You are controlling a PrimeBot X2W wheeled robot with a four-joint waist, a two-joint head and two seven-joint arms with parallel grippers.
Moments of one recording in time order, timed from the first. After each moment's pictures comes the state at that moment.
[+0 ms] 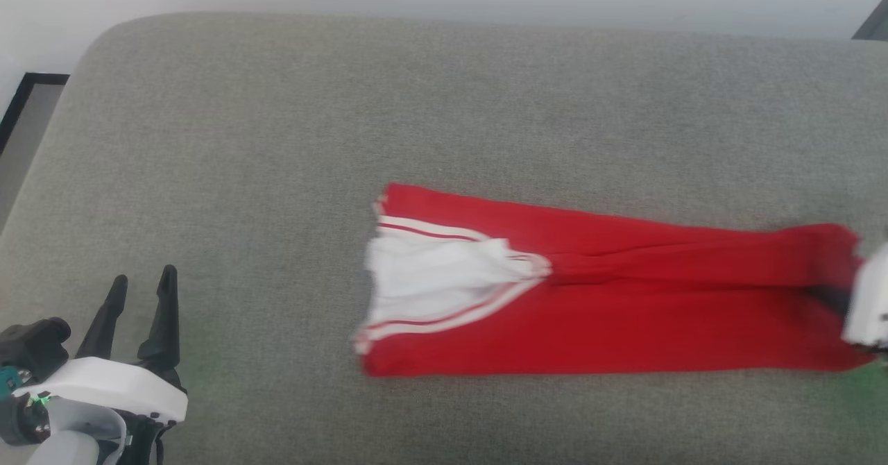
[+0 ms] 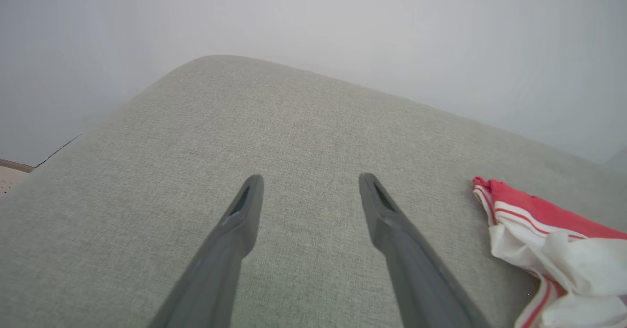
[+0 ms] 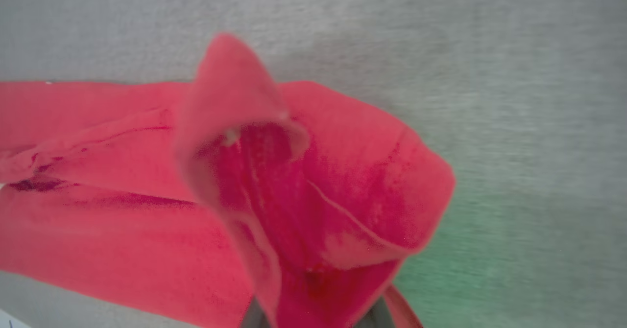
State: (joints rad) left arm -0.14 0.48 -0.14 0.30 -0.79 0.00 -0.26; right arm -0.38 -0.52 0.06 0.43 0.83 0.13 0.75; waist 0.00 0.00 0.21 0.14
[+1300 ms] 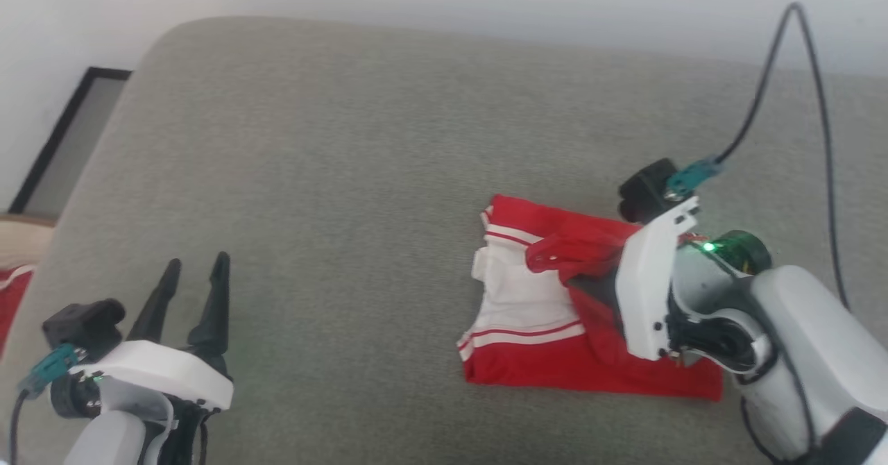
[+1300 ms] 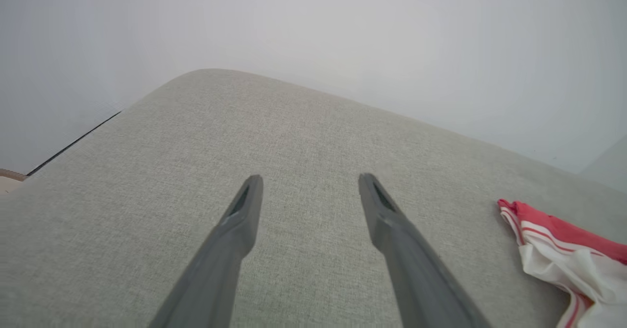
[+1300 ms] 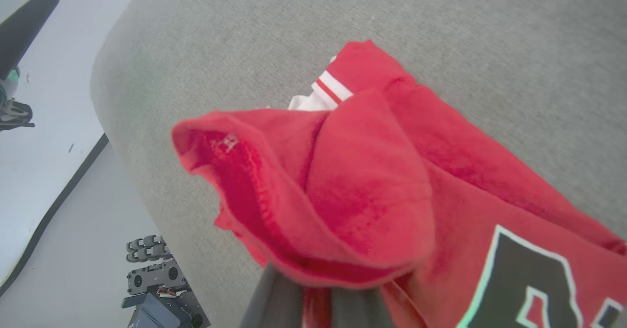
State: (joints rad) left arm -0.20 0.39 -0.17 0.33 -0.72 -0.04 -0.24; right arm -0.51 -0.37 0.49 0.14 0.82 0.13 0.79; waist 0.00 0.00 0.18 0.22
